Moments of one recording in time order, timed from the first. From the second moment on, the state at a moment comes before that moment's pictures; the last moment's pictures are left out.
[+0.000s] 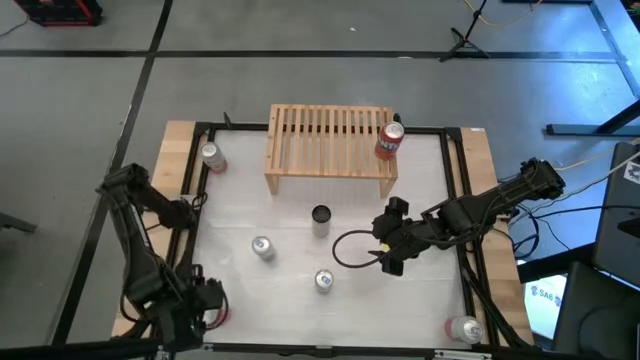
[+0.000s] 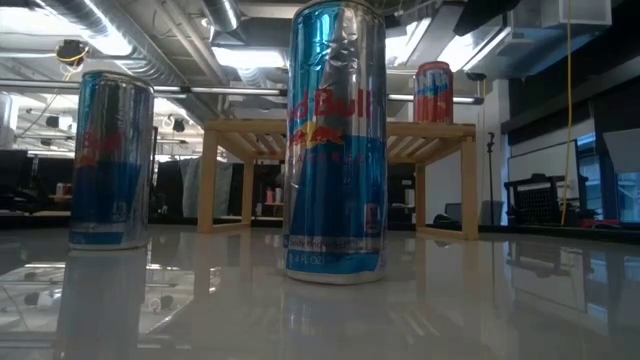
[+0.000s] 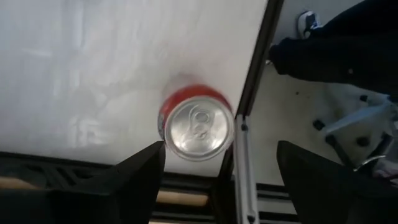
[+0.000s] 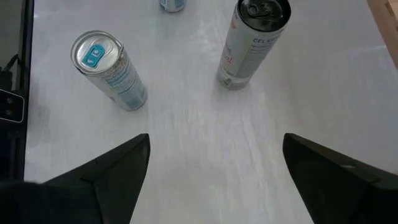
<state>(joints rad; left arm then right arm) -1.04 1.58 1.49 -1.25 -0.01 -1.31 0.45 1.42 1.35 -0.94 0.33 0.50</state>
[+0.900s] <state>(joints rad) -1.04 1.58 1.24 -1.05 -0.01 -1.33 0.45 1.42 1.35 -0.96 0.32 0.49</state>
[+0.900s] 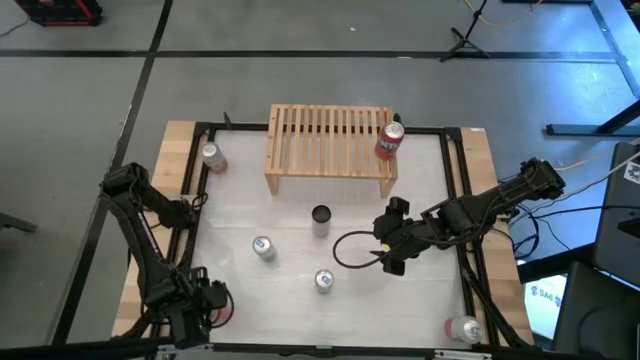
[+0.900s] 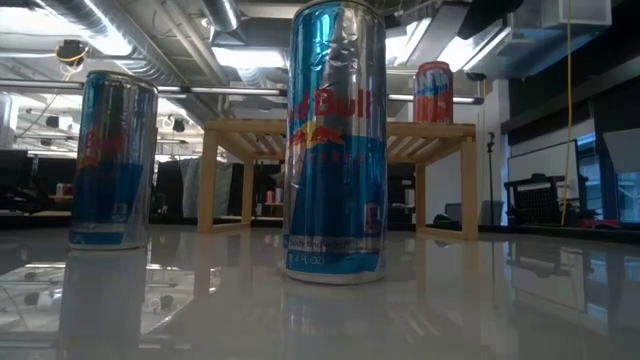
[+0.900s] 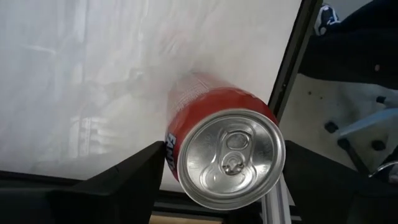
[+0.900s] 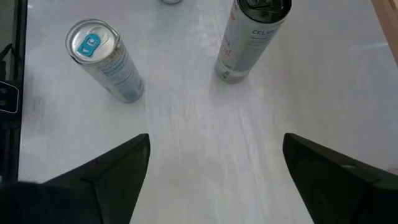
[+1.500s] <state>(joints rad) -1.04 1.58 1.19 -0.96 -0.04 -1.31 0.45 1.42 1.35 -0.97 0.32 0.49</state>
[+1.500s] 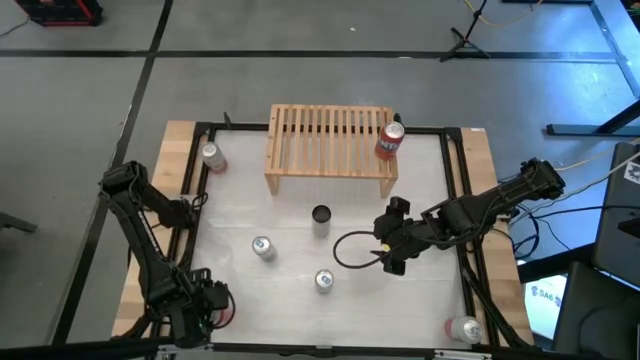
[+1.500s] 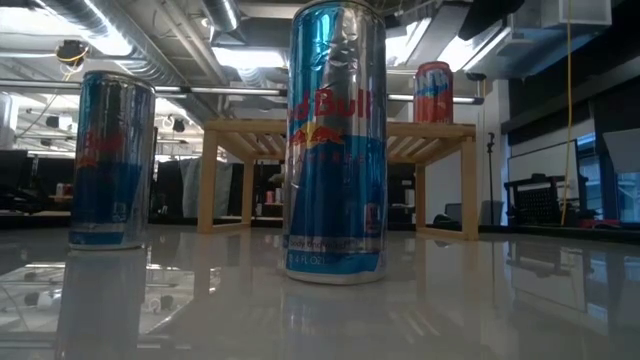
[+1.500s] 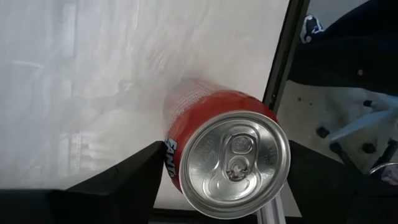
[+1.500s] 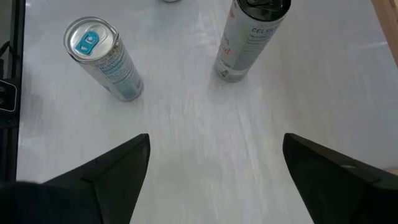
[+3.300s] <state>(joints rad) -0.84 1.58 1.35 -1.15 -0.04 -1.28 0.45 1.41 1.35 -0.97 0.29 0.49</state>
